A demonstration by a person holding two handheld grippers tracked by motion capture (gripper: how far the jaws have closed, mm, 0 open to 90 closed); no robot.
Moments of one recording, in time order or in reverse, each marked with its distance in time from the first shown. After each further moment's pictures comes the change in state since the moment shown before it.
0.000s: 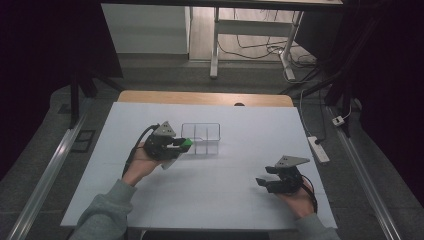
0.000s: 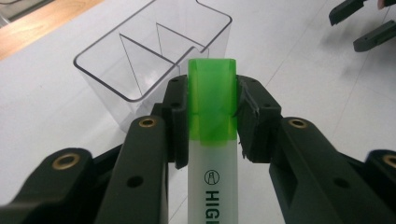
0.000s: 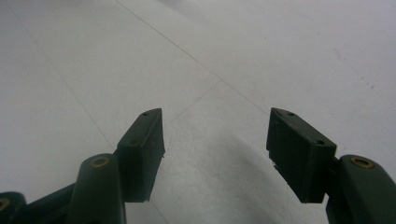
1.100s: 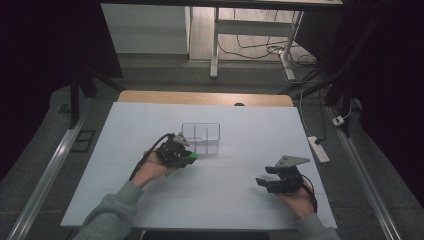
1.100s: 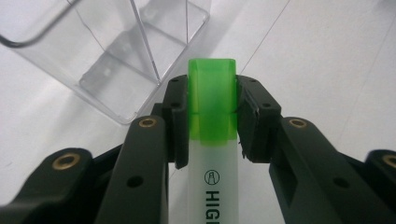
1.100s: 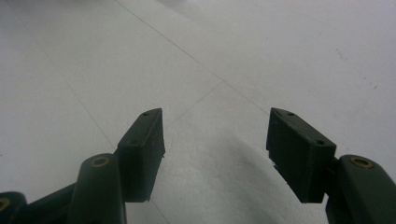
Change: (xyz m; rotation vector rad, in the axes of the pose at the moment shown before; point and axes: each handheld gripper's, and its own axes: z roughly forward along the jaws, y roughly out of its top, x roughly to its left) left arm -0.008 -0.010 0.047 0.228 -0.041 0.036; right arm 0.000 0.000 0.000 -0.004 0.009 0.007
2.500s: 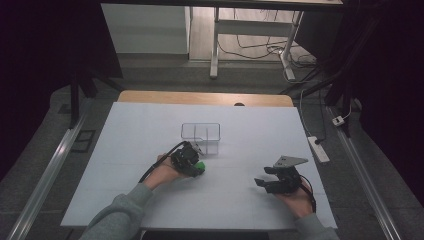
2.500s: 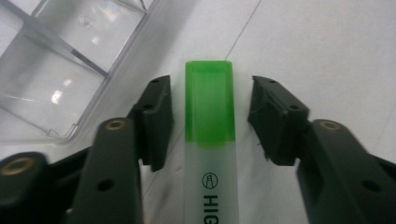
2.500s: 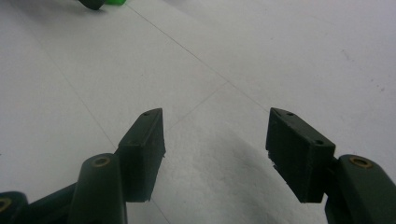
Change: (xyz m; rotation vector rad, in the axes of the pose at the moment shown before) left arm -0.015 0.008 0.053 0.167 -0.022 0.067; right arm 0.003 0.001 0.003 0.007 -0.001 -0.009
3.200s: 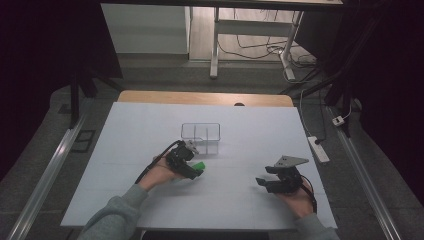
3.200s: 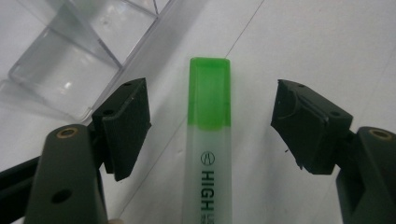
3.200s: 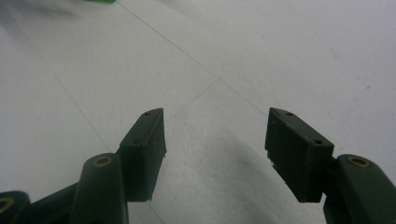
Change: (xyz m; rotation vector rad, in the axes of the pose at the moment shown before) left arm 0.001 -0.008 -0.013 -0.061 -0.004 -0.057; right arm -0.002 -0.001 -0.001 0.001 -0.026 -0.007
